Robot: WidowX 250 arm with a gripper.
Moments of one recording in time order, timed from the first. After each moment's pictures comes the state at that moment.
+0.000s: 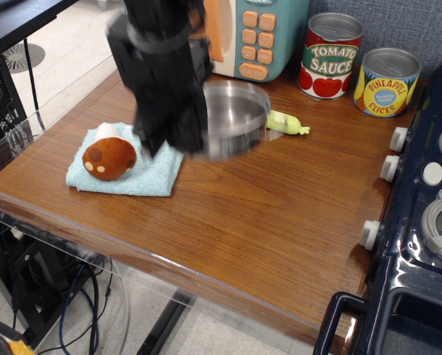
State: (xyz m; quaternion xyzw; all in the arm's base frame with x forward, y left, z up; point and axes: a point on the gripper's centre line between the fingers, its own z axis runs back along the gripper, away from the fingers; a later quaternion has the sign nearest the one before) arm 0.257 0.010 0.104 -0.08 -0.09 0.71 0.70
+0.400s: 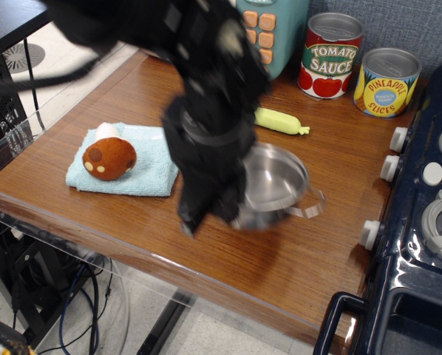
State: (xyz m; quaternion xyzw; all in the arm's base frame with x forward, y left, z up) arm 0.245 -0.031 0.062 -0.06 -0.10 0.68 0.72
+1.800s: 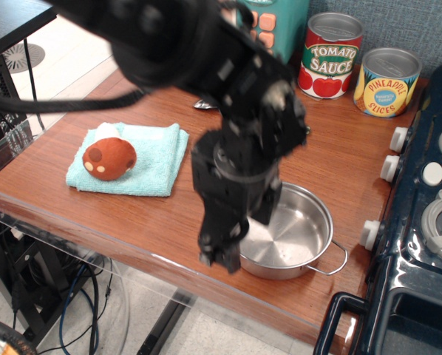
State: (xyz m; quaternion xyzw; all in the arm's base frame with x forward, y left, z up) arm 0.239 -0.045 0.055 -0.03 -0.10 0.67 0.73
